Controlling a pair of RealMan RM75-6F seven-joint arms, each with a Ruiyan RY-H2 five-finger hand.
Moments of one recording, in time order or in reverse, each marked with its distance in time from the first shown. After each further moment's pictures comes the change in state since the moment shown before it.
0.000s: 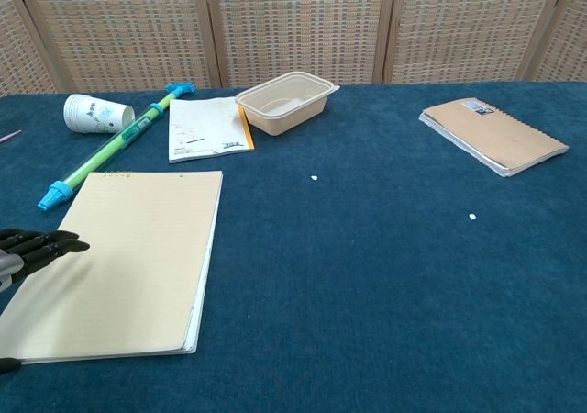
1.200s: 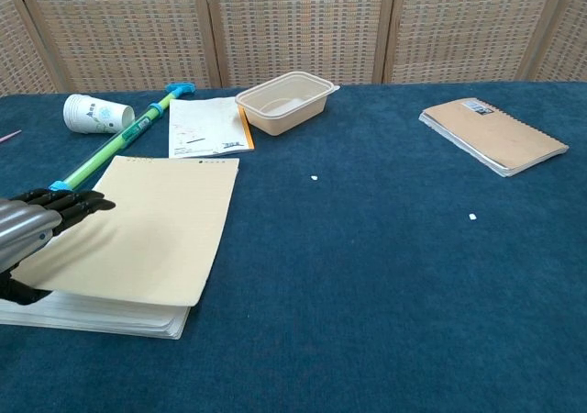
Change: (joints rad) left arm -0.084 -0.071 -0.109 0.105 -0.033 -0.035 0.016; right arm 0.000 0.006 0.002 0.003 0.006 -0.004 0.024
